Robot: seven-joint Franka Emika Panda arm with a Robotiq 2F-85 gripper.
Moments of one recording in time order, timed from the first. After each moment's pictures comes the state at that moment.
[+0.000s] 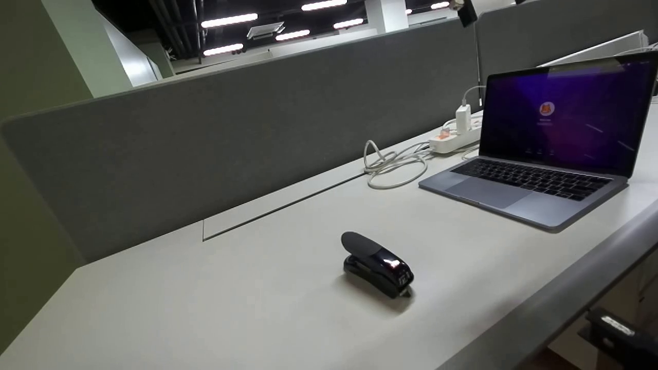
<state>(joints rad) -0.01 -0.25 0.09 -2.36 -0.03 1.87 0.27</state>
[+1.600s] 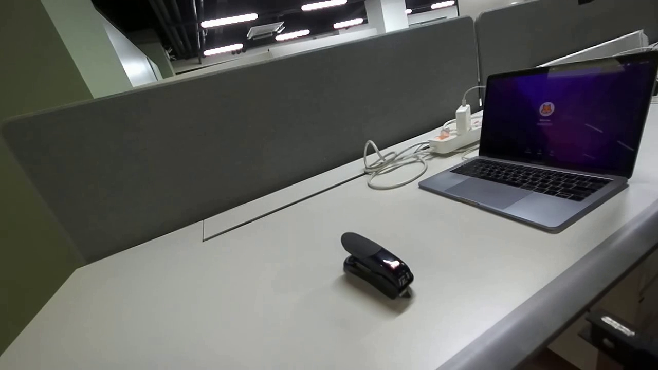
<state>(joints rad) -0.27 -0.32 -0.22 -2.50 -0.30 2.27 -0.13</state>
